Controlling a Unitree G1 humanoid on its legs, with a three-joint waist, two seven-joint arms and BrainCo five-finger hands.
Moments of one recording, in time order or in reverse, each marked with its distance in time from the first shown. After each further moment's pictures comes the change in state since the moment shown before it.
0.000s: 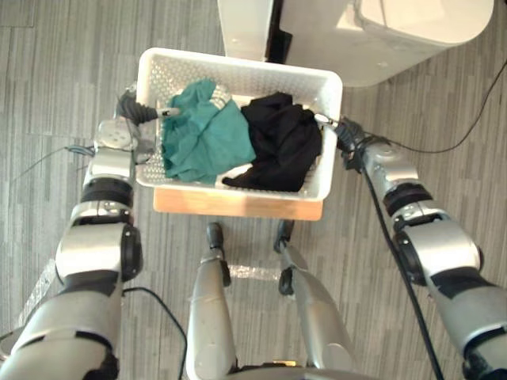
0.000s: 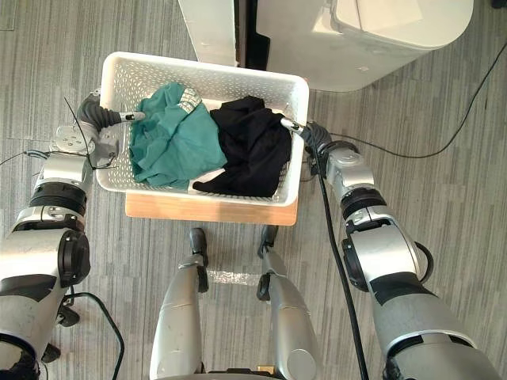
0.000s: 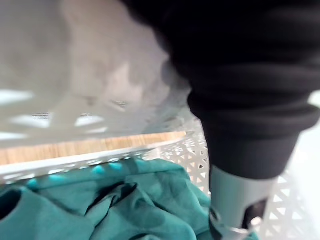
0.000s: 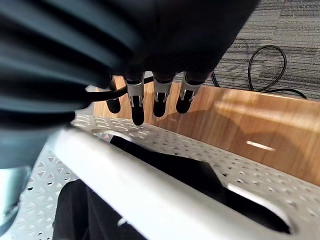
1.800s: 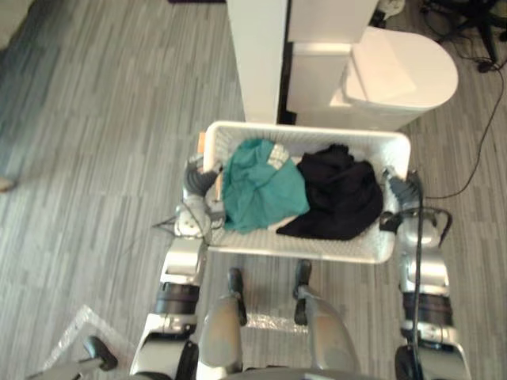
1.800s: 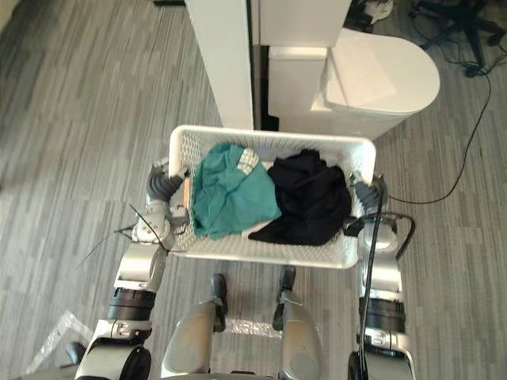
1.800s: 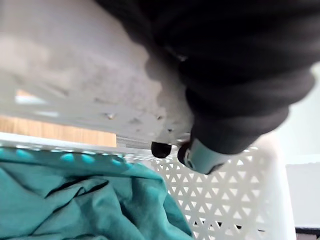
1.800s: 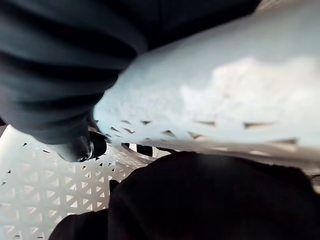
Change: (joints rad) left arm 0.771 -0.478 -0.106 -0.955 -0.122 0.175 0.283; right arm 0.896 0.160 -0.422 -1.098 -0.476 0.211 -0.350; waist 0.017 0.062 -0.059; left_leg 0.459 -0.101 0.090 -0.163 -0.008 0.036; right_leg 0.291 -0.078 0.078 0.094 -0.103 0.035
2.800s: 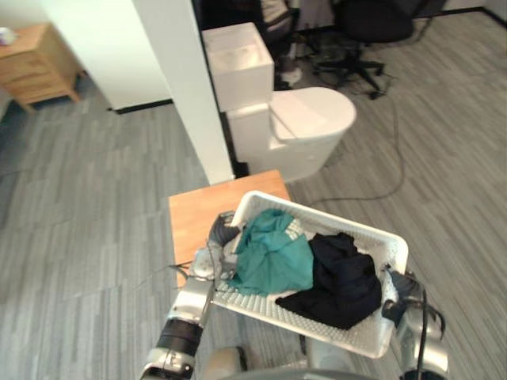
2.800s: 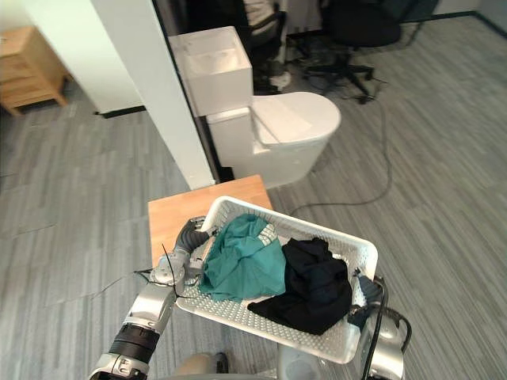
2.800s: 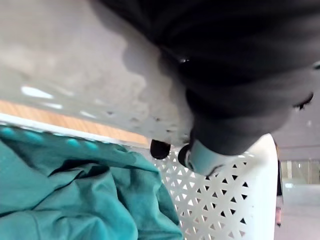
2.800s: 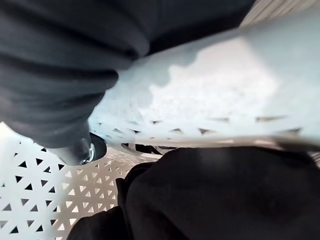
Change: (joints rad) left arm 0.169 0.000 -0.143 0.143 0.029 -0.017 -0.155; right arm 0.389 0.163 -0.187 0.124 0.139 -0.096 0.070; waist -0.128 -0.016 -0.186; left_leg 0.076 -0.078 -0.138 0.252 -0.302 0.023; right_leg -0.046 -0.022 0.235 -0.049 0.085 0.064
